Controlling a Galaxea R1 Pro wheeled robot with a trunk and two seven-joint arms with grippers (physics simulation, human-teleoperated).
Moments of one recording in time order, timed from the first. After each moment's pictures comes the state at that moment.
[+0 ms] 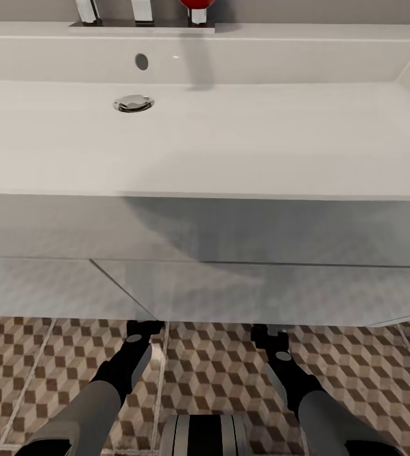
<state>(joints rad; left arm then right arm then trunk) -0.72 -0.13 0.06 -0.50 -0.07 0.04 0.24 -0.71 0.09 -0.07 -0.35 0.12 -0.12 -0.19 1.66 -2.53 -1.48</state>
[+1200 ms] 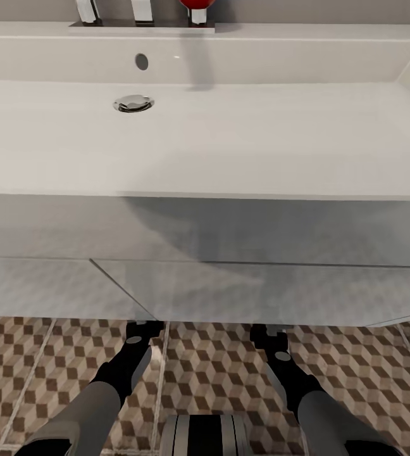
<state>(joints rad) -0.72 -0.13 0.07 -0.48 -0.08 0.04 0.25 -0.71 0.09 -0.07 -0.35 0.12 -0.12 -0.18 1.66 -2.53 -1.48</state>
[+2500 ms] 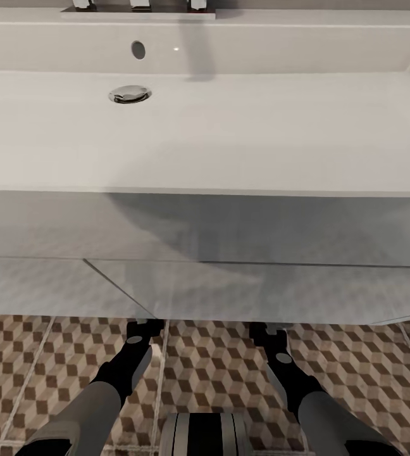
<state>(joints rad) -0.72 -0.14 0.06 -0.48 -0.08 0.04 0.25 -0.71 0.09 -0.06 -0.34 0.12 -0.20 -0.16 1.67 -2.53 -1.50</state>
